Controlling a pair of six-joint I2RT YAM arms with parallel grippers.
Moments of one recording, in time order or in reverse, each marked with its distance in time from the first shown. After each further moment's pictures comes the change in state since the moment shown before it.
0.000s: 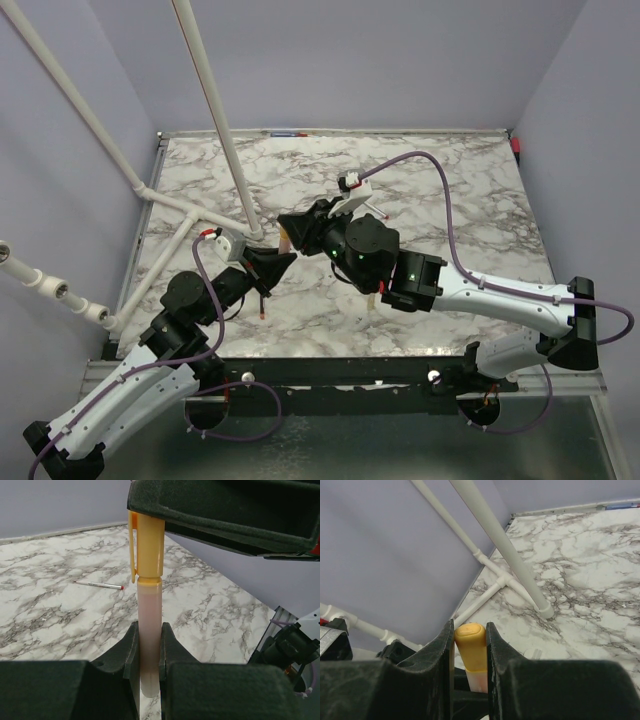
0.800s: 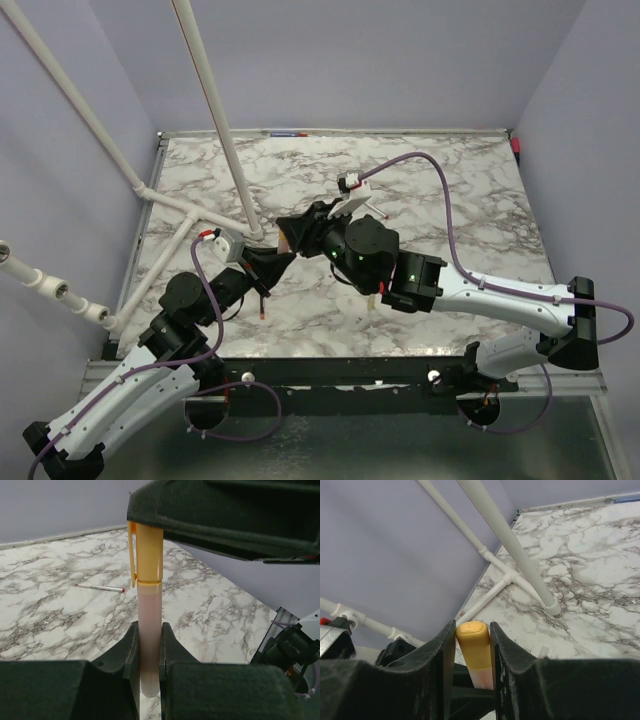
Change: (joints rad) left arm 0.000 -0.007 0.000 0.000 -0.006 0.005; right arm 0.003 0.000 0.000 0.000 -0.018 0.047
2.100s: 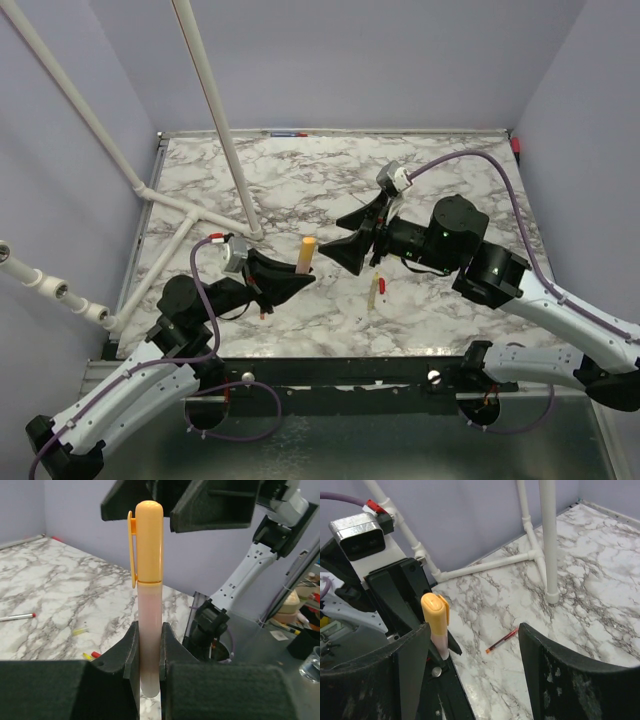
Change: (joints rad) left arm 0.000 0.037 -0.029 0.228 0.364 -0.129; right arm -0.220 -0.332 -0.105 -0.245 -0.659 -0.335
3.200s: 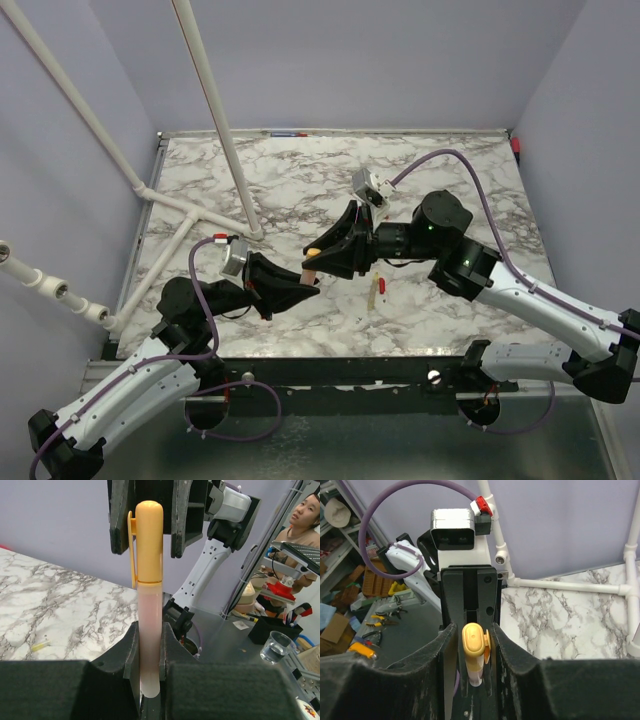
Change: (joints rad) left arm 0.000 0.047 -0.023 0.173 0.179 -0.120; right arm -0.067 0.093 -0.040 0.299 -0.519 0.055
